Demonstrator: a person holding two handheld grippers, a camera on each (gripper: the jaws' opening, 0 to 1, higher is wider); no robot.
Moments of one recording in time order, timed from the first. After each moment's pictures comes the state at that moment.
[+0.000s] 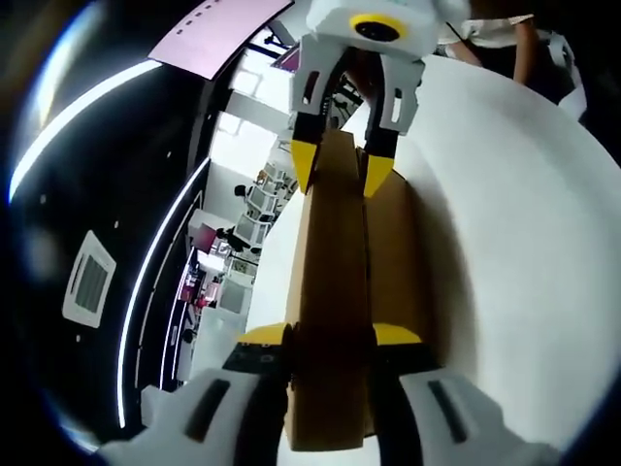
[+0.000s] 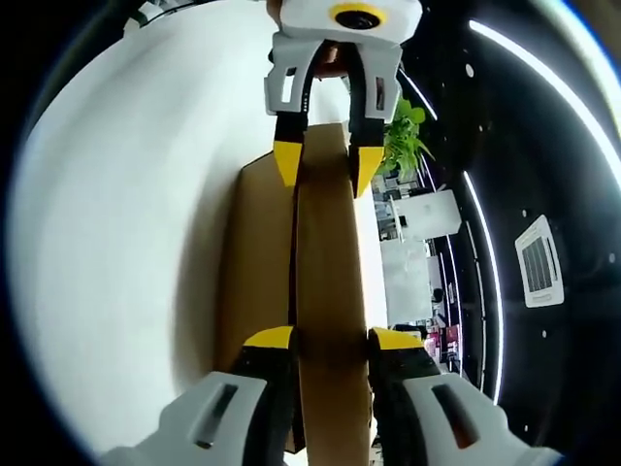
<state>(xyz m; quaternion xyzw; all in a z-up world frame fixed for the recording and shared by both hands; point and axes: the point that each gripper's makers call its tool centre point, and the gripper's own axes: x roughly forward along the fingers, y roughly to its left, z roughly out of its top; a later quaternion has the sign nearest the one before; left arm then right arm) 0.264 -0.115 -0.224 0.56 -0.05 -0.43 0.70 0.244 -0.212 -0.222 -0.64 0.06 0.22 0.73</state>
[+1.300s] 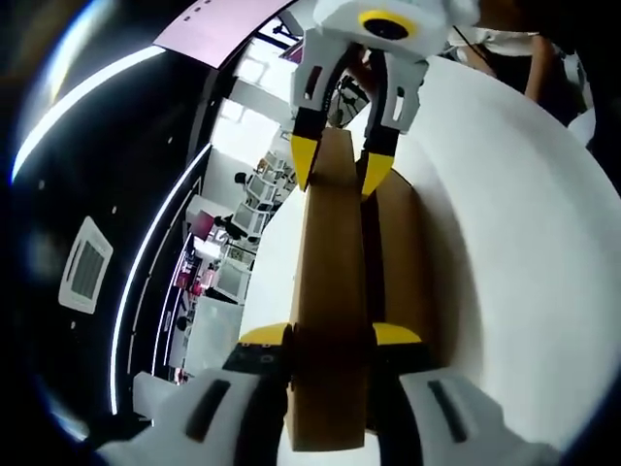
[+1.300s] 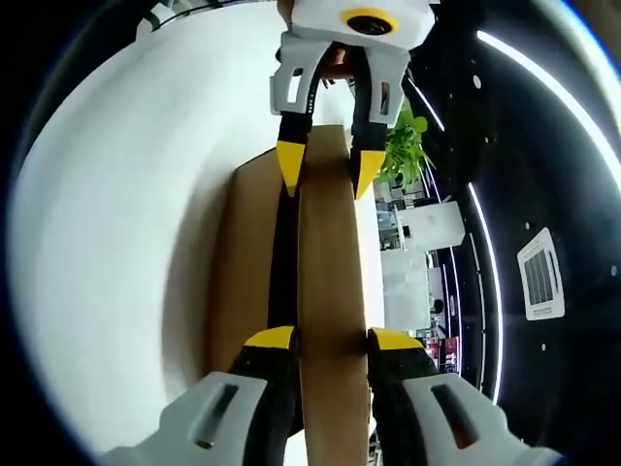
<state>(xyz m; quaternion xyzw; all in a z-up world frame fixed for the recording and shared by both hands) 0.262 -0.120 -0.213 0.55 -0.02 -0.43 0.71 0.245 -0.218 -0.207 -0.65 0.05 0.24 0.72</state>
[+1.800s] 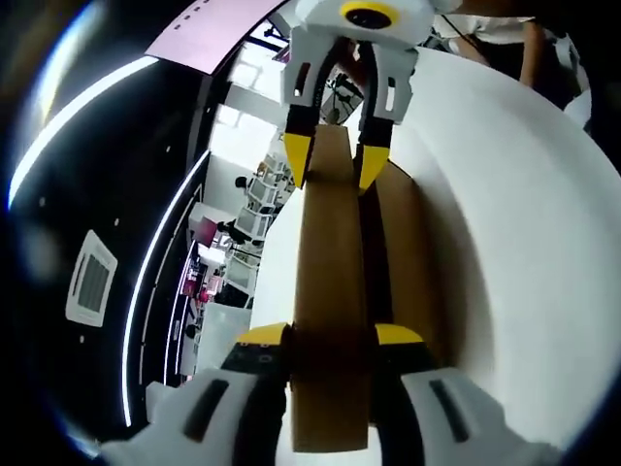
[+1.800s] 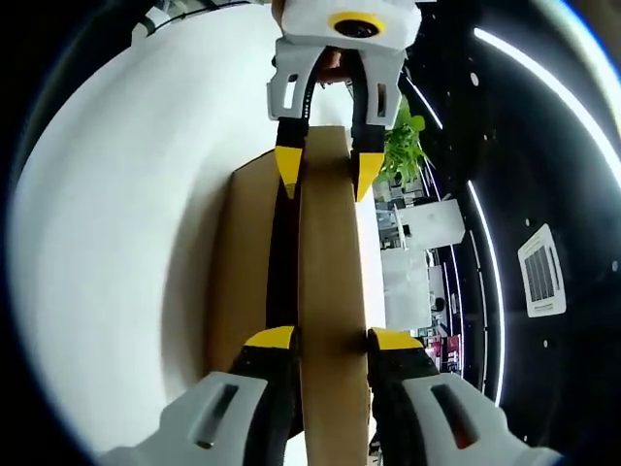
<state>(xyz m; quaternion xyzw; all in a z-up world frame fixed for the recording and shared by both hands) 0.270 -0.119 -0.213 0.58 -0.04 -0.42 0.70 0.245 -0.219 -0.207 -0.64 0.05 0.24 0.72</state>
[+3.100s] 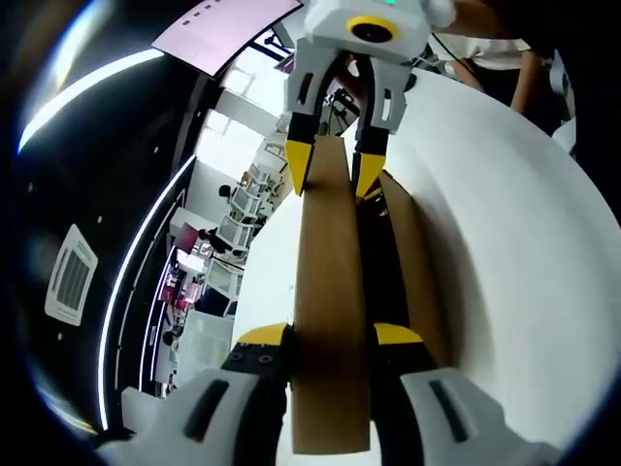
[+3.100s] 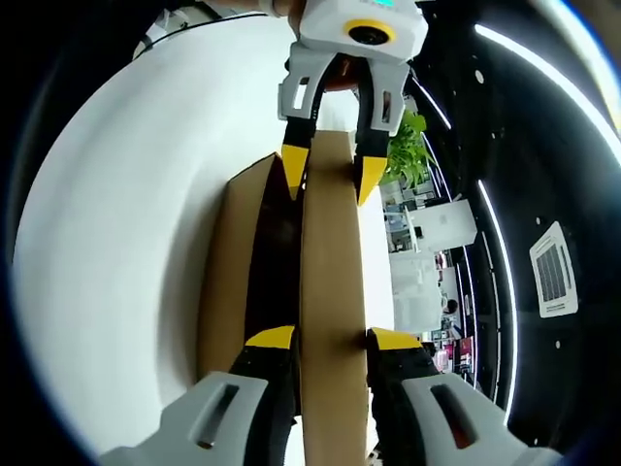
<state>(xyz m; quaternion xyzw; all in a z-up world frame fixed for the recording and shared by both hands) 0.272 -0.121 -0.192 0.55 -0.02 -0.48 0.69 0.251 -0.218 -0.184 -0.63 0.07 0.27 0.72</state>
